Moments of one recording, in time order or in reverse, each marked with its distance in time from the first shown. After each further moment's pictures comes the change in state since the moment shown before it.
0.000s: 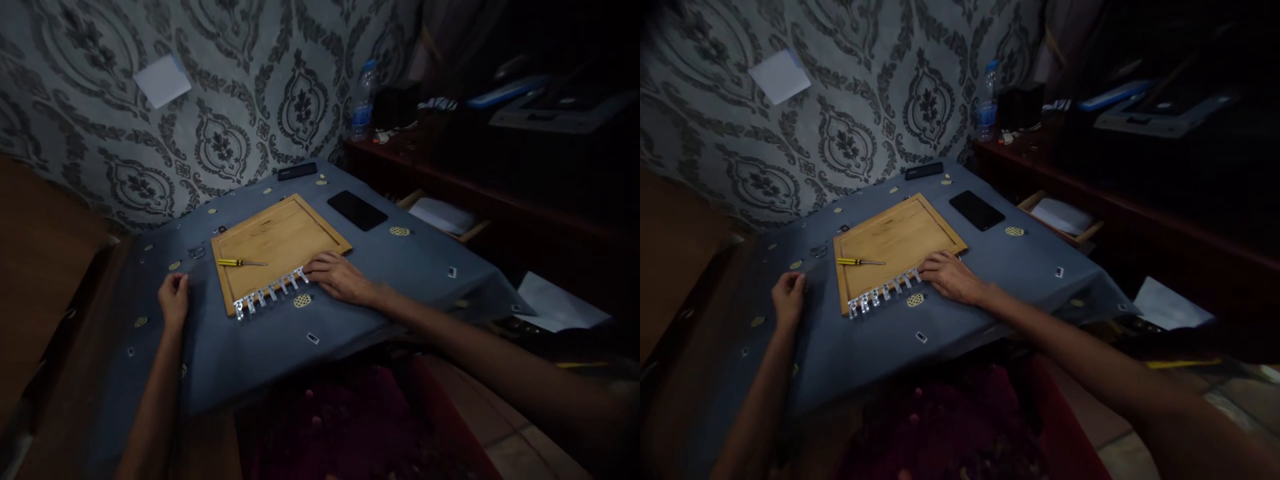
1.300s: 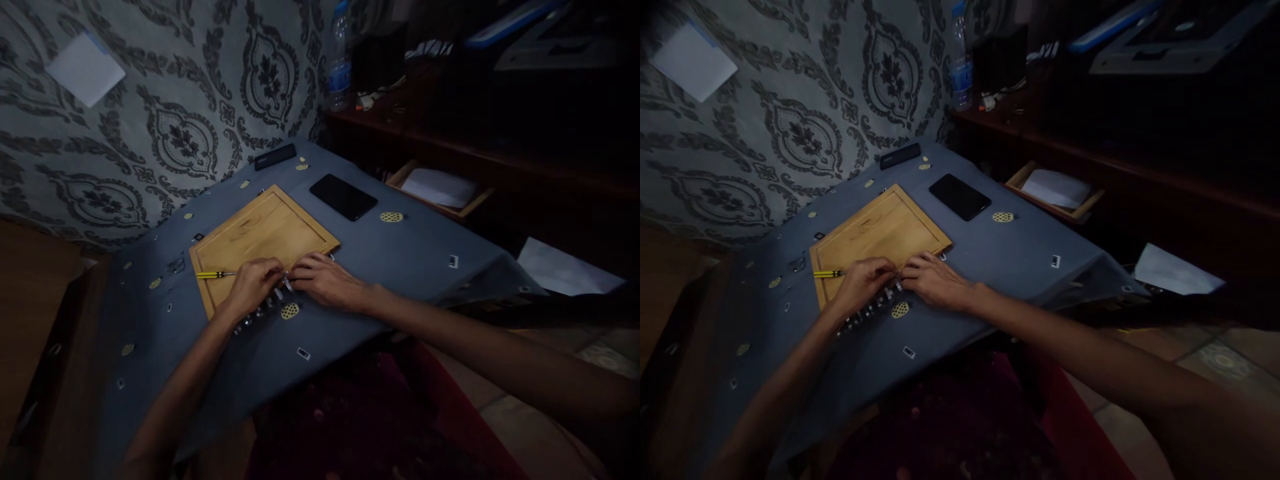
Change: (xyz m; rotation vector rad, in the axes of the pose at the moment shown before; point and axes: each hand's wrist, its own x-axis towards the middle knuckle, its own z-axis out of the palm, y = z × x) left_hand -0.040 0.187 0.110 -0.021 -0.796 0.686; right_hand 0.000 -0.003 0.001 -0.048 -0.024 0.024
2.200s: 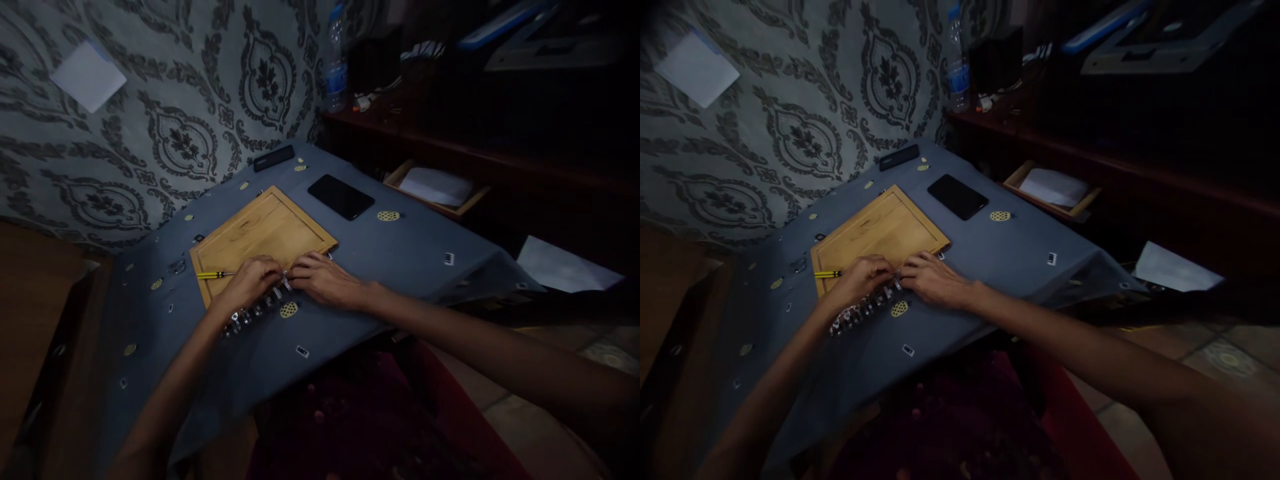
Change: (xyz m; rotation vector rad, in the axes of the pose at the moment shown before) left_hand 0.008 0.000 -0.013 0.028 -0.177 0.074; right_hand 0.000 -0.001 -0.005 0.032 -0.008 -0.004
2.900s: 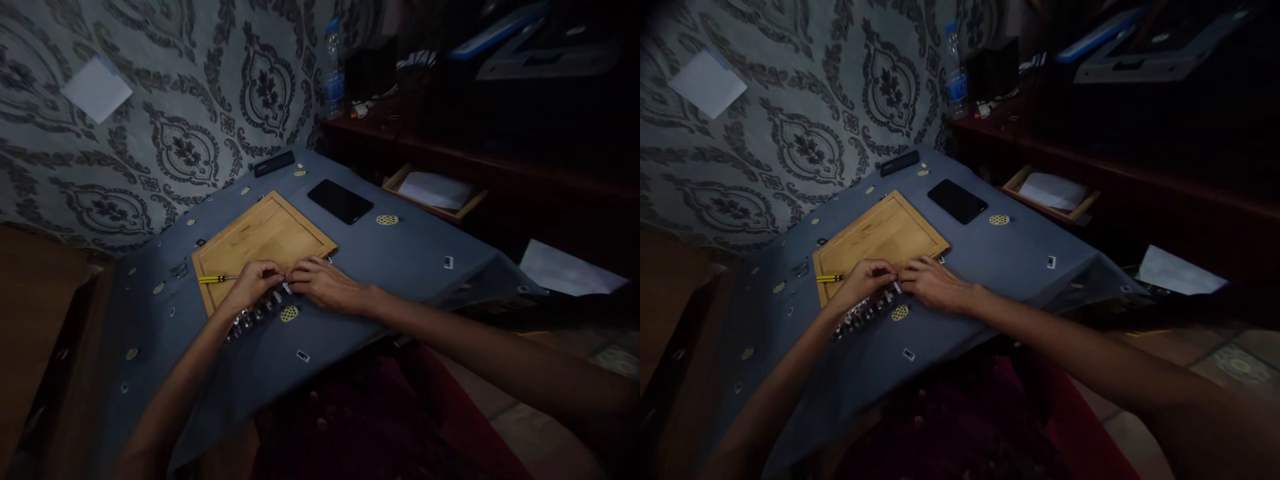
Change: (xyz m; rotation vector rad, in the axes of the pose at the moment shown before) left_hand 0.006 -0.027 0.020 -0.378 0.009 -0.184; right_hand -0.001 0.003 0.004 0.011 -0.001 -0.004
